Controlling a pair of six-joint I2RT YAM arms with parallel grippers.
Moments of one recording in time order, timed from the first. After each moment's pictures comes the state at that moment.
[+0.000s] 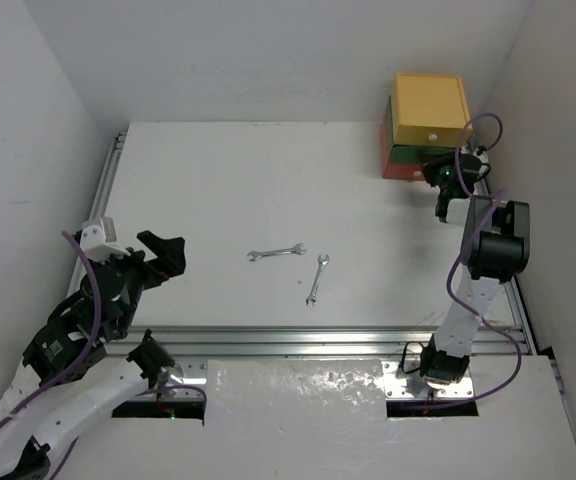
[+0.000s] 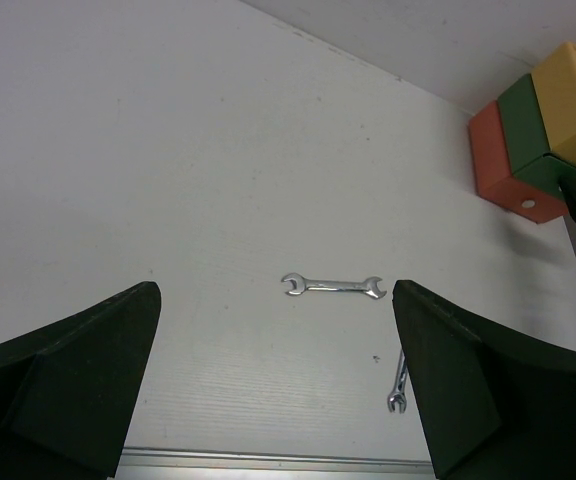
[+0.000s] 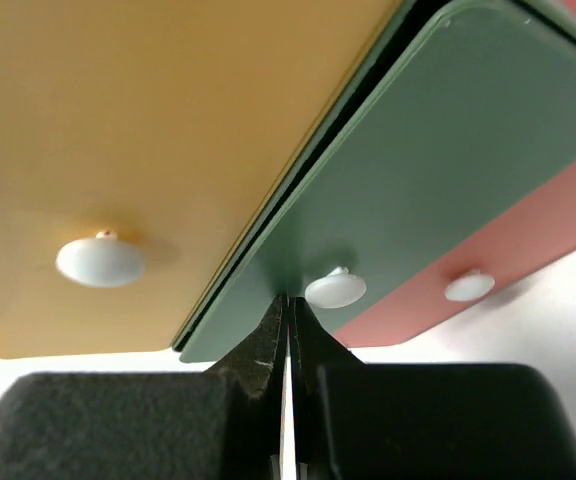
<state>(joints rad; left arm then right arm) -0.69 0.40 0.87 -0.78 -0.69 -0.63 -0.24 2.06 1.10 0.76 -0.21 1.06</state>
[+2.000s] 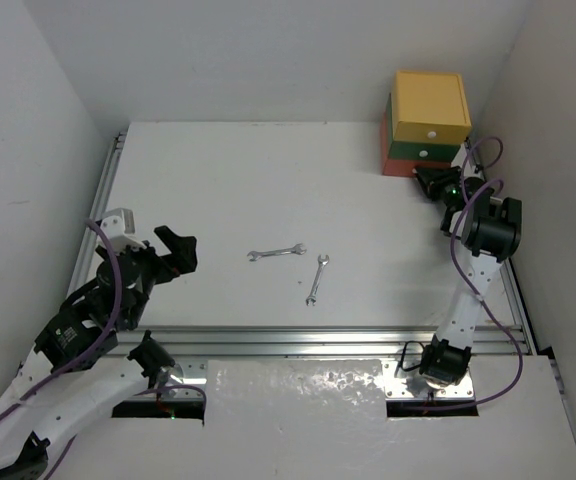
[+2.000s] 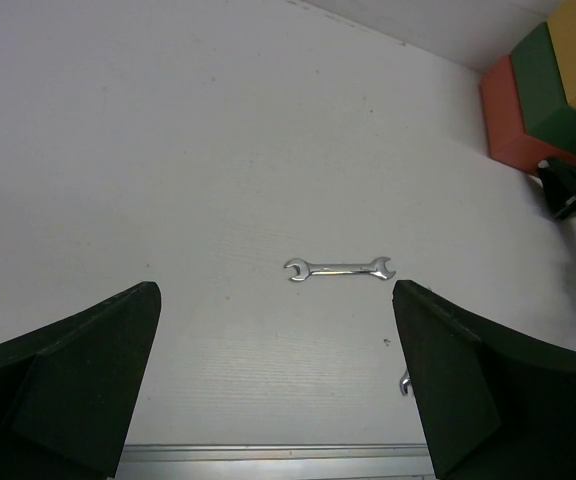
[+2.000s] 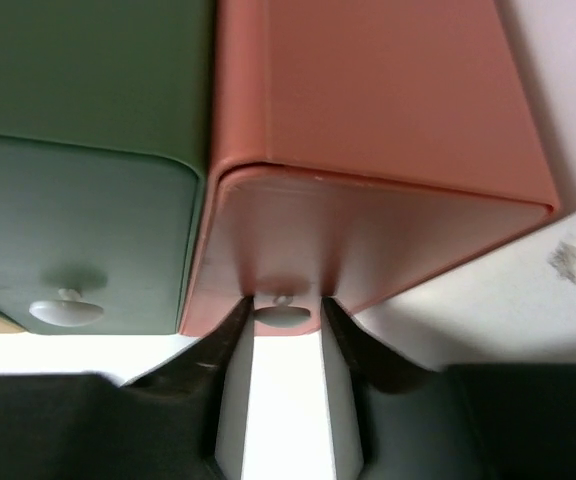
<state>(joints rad) -0.69 0.48 0.87 -0.75 -0.64 -0.60 -0.36 2.49 1.28 1.08 -0.58 1.21</state>
